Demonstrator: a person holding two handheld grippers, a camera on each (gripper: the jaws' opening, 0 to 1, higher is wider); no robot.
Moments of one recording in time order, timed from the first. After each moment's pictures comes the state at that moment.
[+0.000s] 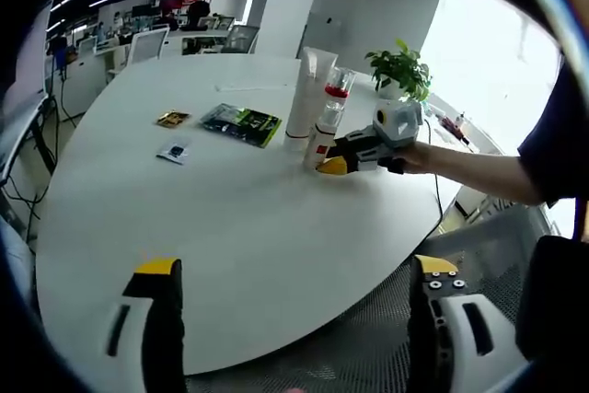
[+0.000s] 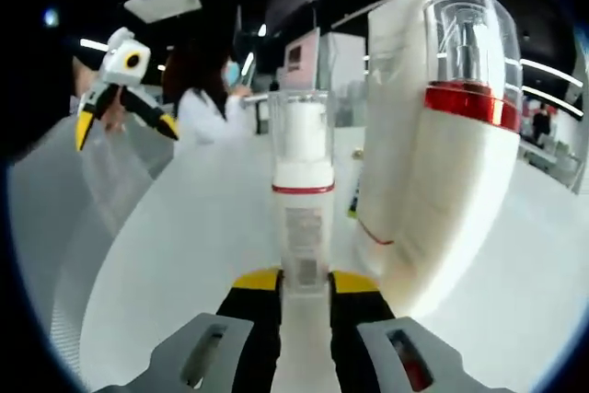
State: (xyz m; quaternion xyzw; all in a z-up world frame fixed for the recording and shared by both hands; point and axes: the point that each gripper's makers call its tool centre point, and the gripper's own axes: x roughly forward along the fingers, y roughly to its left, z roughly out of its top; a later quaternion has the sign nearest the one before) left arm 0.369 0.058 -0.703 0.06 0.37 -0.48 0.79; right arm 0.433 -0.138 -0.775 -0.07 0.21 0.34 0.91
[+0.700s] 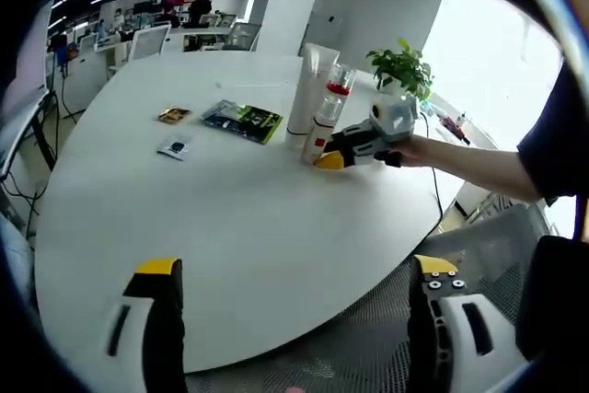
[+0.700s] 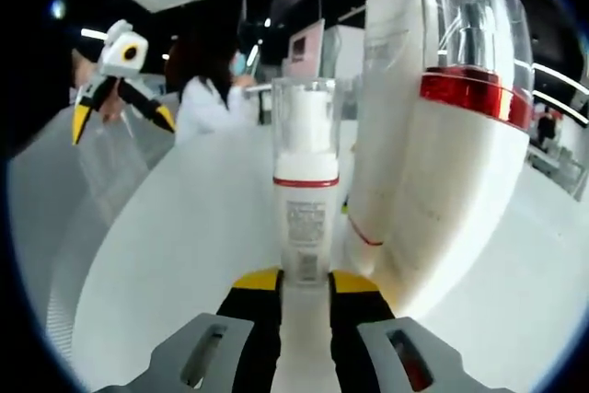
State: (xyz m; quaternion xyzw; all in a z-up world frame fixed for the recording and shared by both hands) left arm 0.368 0.059 -0.706 0.06 0.38 -0.48 0.79; right arm 0.440 -0.145 -0.779 -0.09 0.23 0.35 0.91
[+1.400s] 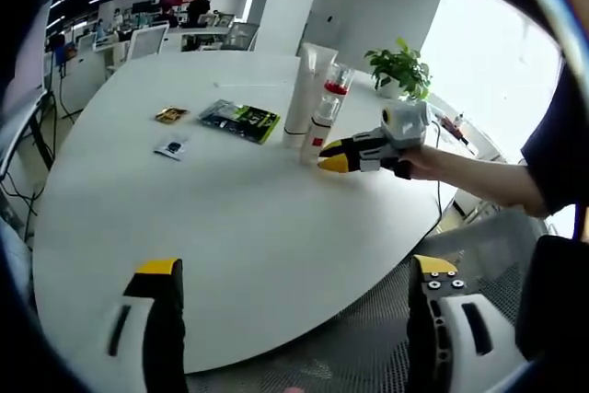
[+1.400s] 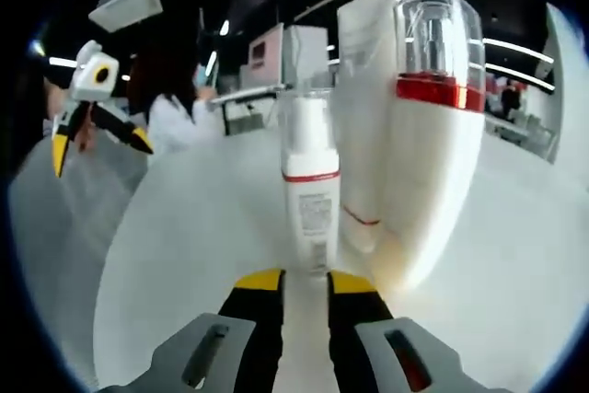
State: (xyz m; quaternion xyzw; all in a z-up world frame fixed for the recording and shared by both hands) left arm 0.366 0.057 -0.706 0.06 0.38 -0.48 0.79; right arm 0.427 -0.147 -0.773 -0.04 0.24 0.26 0.93
